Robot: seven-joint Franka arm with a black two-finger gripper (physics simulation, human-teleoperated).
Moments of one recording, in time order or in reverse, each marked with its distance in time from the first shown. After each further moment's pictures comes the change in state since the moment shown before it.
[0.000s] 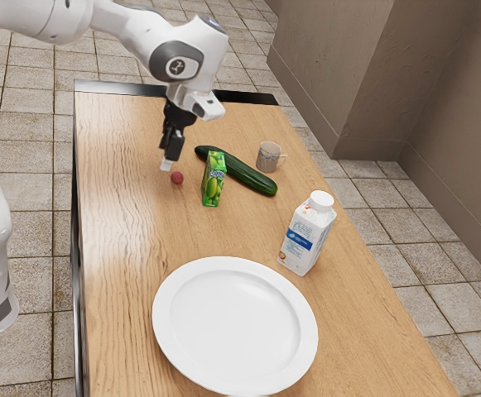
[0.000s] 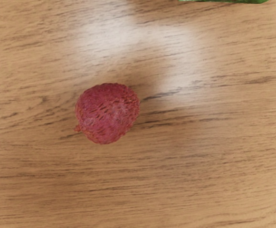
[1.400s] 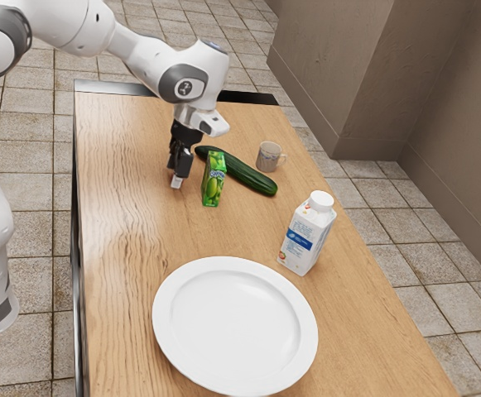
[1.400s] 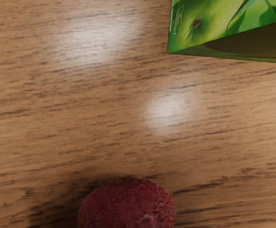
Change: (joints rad) arm 0.037 0.135 -0.007 -0.014 -0.082 0.150 0.017
